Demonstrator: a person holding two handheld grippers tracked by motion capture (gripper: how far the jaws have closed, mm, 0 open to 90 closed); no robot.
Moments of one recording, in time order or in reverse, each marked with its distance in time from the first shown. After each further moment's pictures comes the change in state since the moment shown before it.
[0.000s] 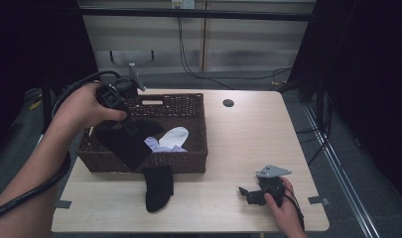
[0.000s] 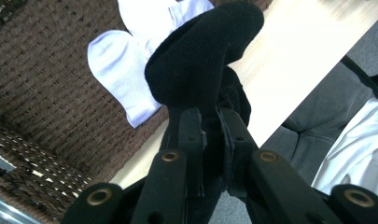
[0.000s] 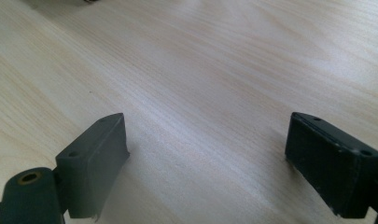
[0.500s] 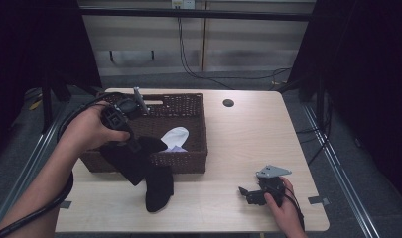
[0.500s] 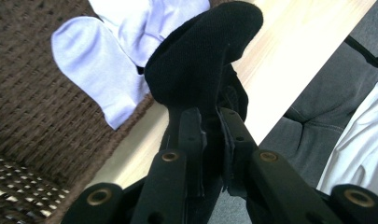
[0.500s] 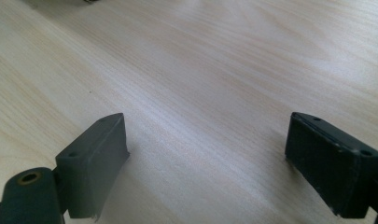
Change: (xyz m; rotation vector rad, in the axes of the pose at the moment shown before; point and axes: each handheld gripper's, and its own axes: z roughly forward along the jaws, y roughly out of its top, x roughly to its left) left arm -0.014 -0.015 0.039 0.005 -0.021 0.055; right arm 0.000 0.000 0.000 -0.002 0.000 0.001
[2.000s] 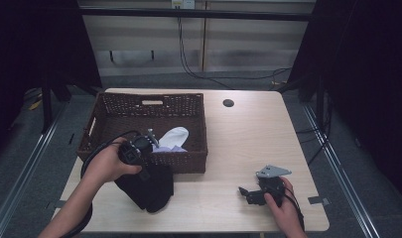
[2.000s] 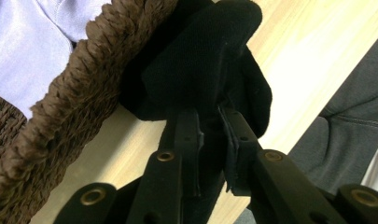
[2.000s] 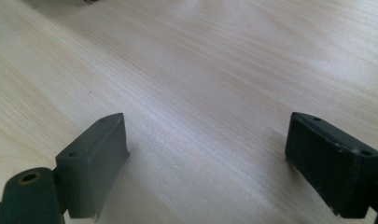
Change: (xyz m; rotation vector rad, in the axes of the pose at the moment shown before) left arm -0.003 -0.020 0.103 0.039 -0.021 0.025; right arm 0.000 0.000 0.000 0.003 0.000 -0.001
